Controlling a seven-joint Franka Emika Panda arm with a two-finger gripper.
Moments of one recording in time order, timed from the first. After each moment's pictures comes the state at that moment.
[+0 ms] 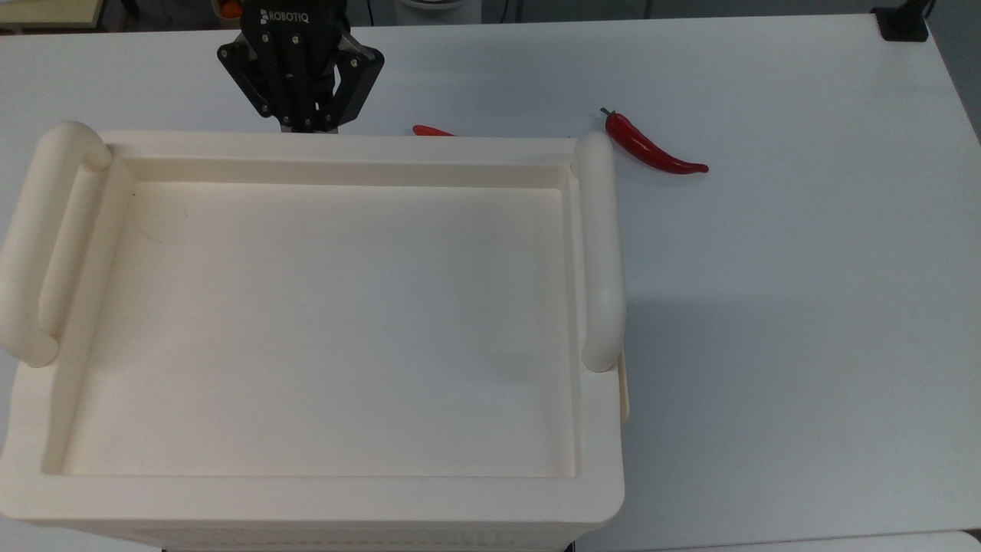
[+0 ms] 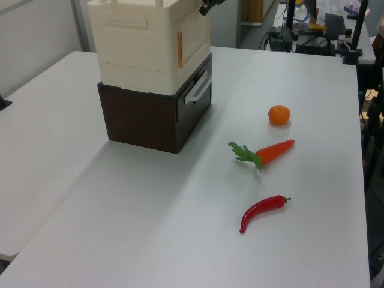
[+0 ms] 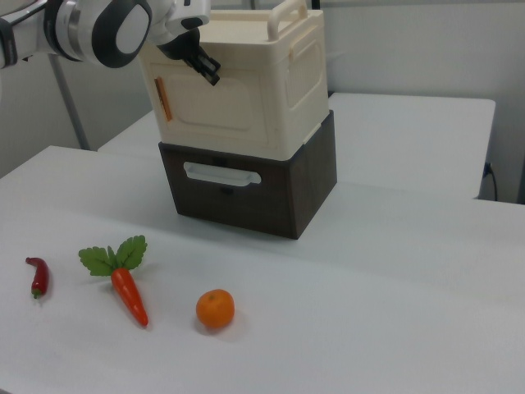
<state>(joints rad) 0.13 0.25 -0.15 -1.36 0.12 2.29 0.30</state>
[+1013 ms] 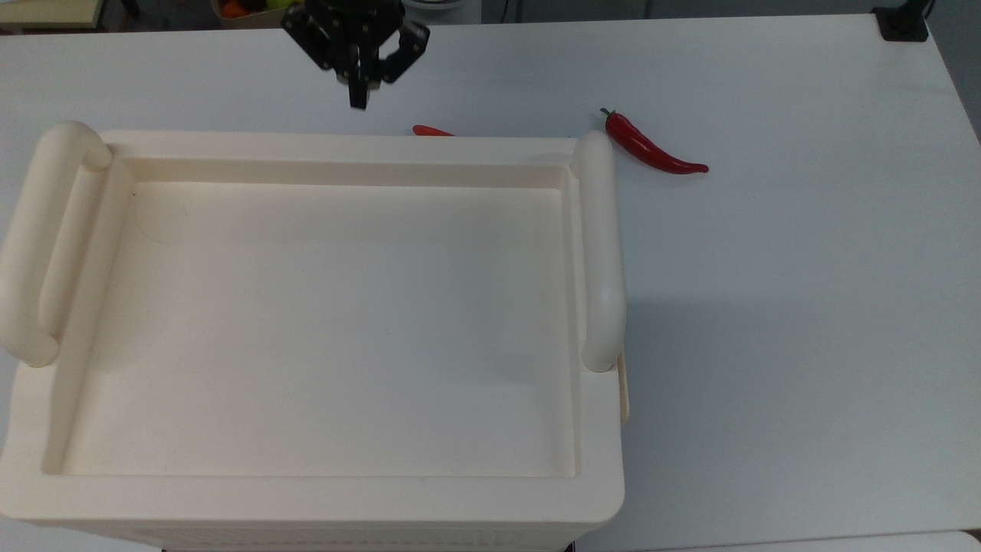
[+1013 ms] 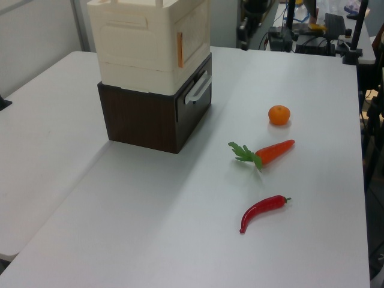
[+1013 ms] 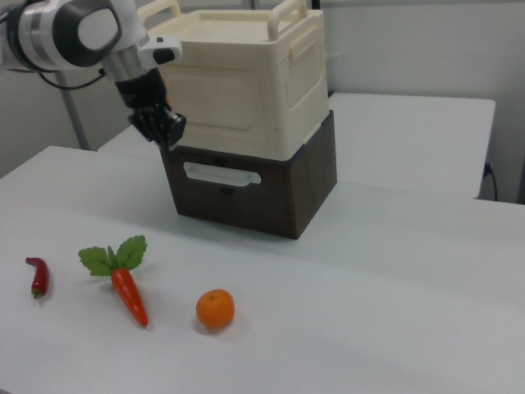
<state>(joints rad) 0.20 0.12 -0.15 -1.53 -0.09 1.81 0.14</state>
